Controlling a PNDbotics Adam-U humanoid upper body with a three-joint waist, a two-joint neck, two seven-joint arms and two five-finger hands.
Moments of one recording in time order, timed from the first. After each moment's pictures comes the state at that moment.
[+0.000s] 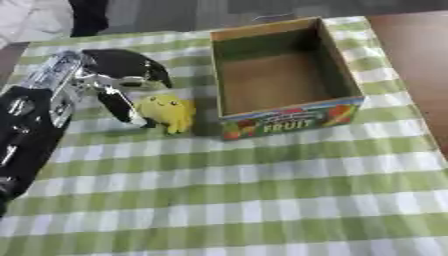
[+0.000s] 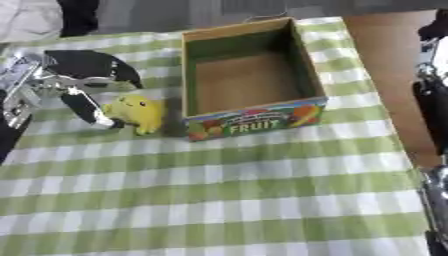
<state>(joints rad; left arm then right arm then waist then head) -1.00 0.53 -0.25 -1.02 -1.09 -0.62 -0.49 -0.40 -0.30 0.04 -1.98 0.18 -0.03 -0.41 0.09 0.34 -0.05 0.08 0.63</state>
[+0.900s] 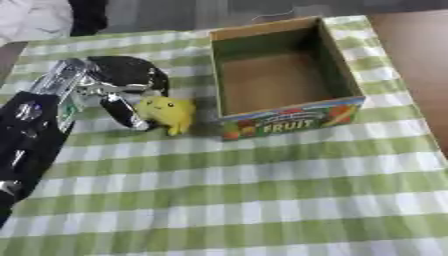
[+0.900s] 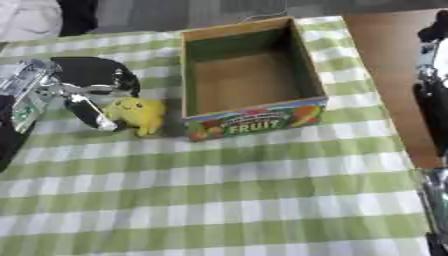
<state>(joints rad) -1.00 0.52 -0.25 -0.99 -1.10 -0.70 -0.41 -0.40 -0.30 0.04 -1.98 0.18 -0.03 -0.41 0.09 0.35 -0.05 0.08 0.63</state>
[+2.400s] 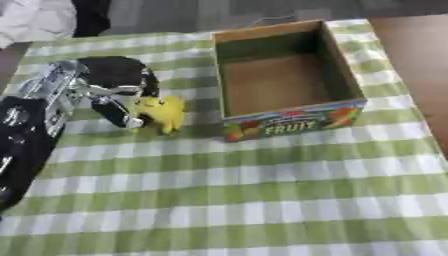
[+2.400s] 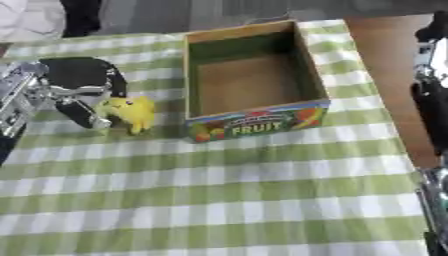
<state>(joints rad) -0.94 0.56 -0.21 -1.09 -1.05 -0.72 -0.38 -0.39 -0.30 0.04 -1.98 0.18 -0.03 -0.41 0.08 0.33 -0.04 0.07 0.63</state>
